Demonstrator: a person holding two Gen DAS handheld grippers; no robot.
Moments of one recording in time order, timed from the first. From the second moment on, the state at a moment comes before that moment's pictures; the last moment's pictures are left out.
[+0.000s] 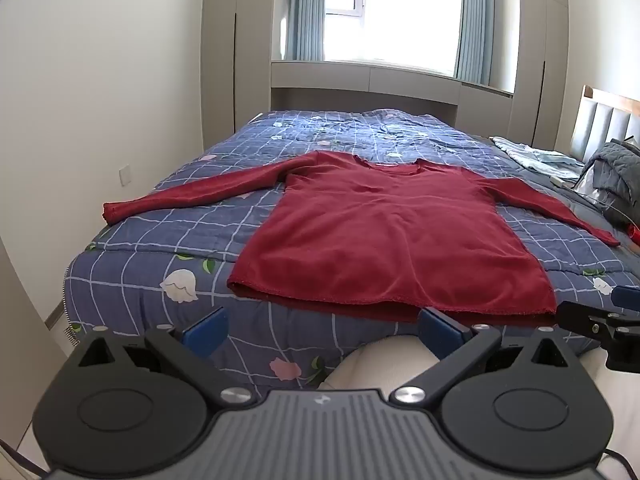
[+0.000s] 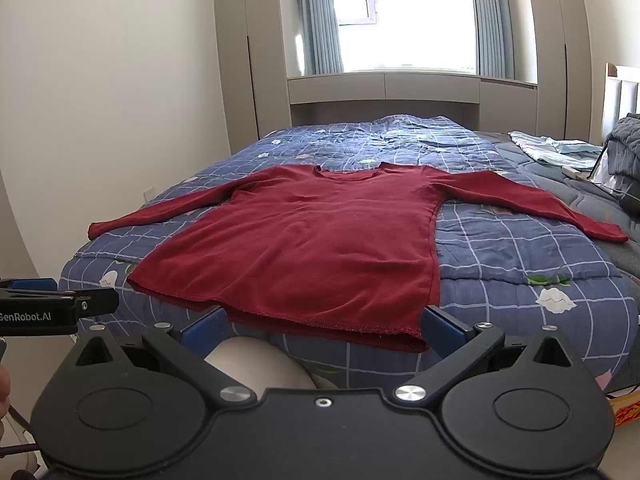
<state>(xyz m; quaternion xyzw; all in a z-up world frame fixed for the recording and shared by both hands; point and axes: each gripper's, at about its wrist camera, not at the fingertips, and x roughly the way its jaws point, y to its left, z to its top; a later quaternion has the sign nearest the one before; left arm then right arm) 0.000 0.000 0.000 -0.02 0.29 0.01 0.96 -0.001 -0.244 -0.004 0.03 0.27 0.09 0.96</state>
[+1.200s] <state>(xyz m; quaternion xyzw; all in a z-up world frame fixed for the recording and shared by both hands) 0.000 0.000 -0.001 -0.02 0.29 0.01 0.96 -0.001 -0.245 -0.002 0.03 0.27 0.09 0.96</state>
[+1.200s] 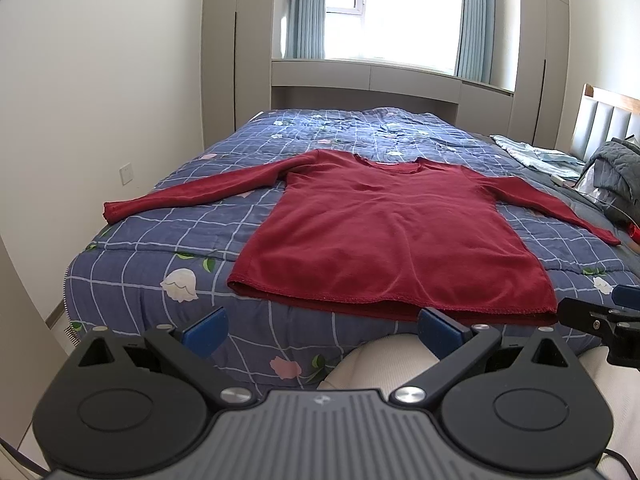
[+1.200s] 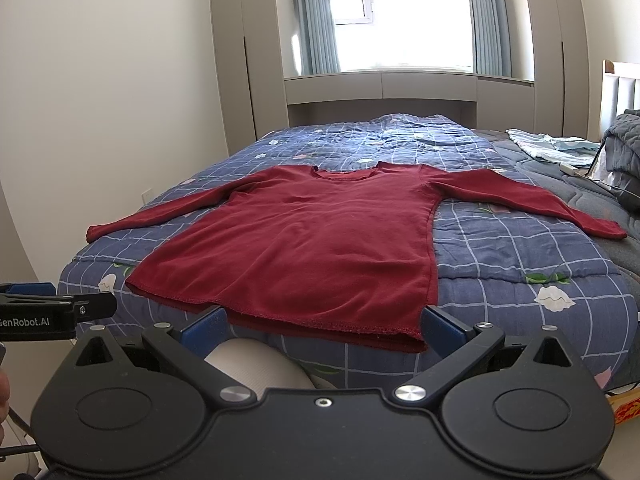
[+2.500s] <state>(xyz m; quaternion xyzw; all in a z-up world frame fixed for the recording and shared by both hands) 0.000 0.000 -0.005 -0.02 0.30 0.01 0.95 0.000 -0.244 -0.003 0.03 0.27 0.09 0.96</state>
